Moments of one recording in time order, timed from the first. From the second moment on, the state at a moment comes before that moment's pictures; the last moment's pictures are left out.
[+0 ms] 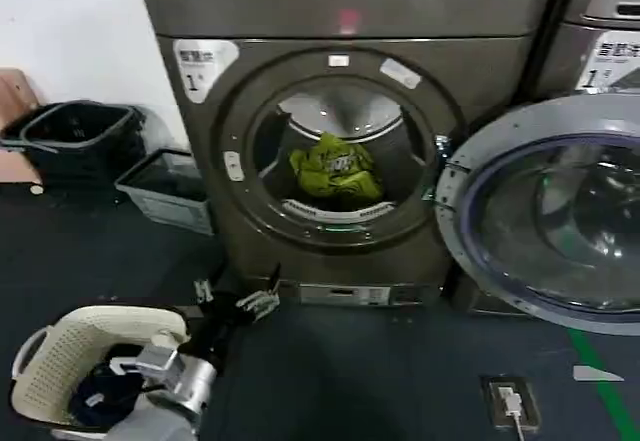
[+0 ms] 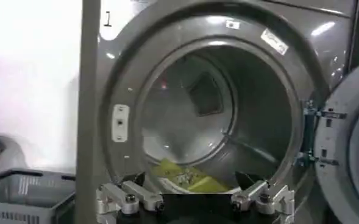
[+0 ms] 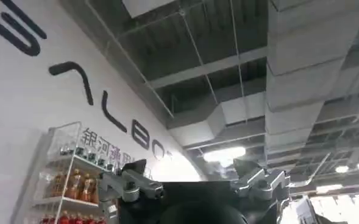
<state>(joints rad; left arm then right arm) 1.48 -1.41 -0.46 -2.37 -0.18 0.42 0.05 -1.93 0.82 2.78 1.71 0.87 -0.40 -0.03</state>
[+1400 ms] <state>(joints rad) 1.44 -1.42 -0.44 -2.35 -0.08 0.36 0.06 -1.95 0.83 2.79 1.72 0.97 -0.31 -0.01</state>
